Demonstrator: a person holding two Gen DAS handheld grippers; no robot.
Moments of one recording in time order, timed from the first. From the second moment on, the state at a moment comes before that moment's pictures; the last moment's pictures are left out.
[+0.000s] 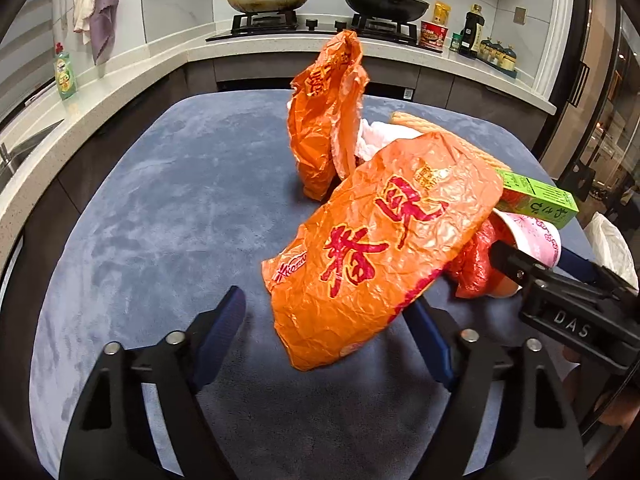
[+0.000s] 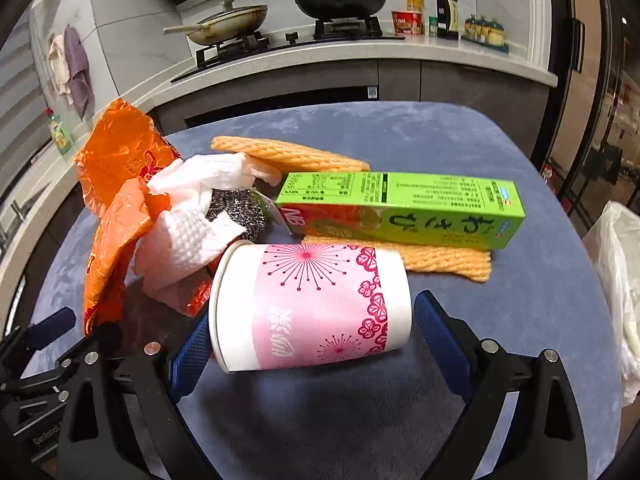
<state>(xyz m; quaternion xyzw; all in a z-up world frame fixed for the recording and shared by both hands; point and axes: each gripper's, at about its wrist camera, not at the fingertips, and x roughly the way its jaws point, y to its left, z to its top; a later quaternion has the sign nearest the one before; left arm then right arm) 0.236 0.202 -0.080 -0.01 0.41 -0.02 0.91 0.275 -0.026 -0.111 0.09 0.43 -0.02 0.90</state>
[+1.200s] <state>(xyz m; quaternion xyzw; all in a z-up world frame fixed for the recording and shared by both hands) 0.173 0.131 -0.009 0.01 0.37 -0.11 0.92 0.189 -0.094 -0.019 0.10 0.33 -0.06 0.94</state>
